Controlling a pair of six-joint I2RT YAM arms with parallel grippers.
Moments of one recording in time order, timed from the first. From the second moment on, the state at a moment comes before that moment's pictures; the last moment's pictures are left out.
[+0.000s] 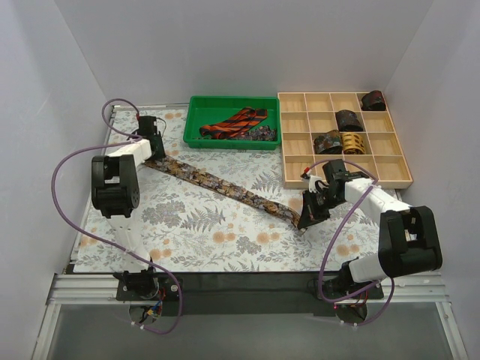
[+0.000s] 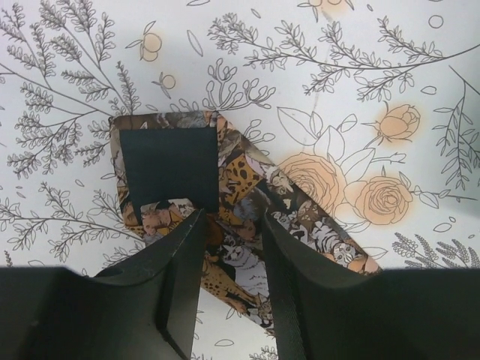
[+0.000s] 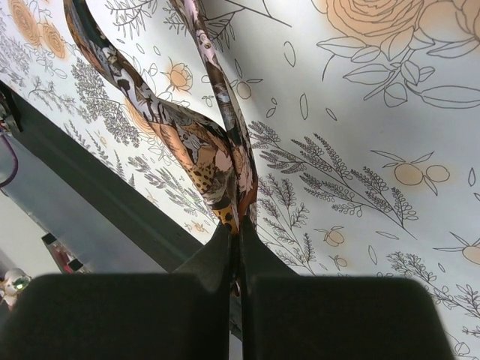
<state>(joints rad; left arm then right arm) 0.02 2.04 1.38 -0.24 -0.23 -0.15 0.21 1.42 0.78 -0.77 -0.63 0.01</state>
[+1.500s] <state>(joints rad) 0.08 2.15 1.50 -0.29 -0.48 0.13 0.23 1.18 0.72 -0.72 -0.35 0.26</state>
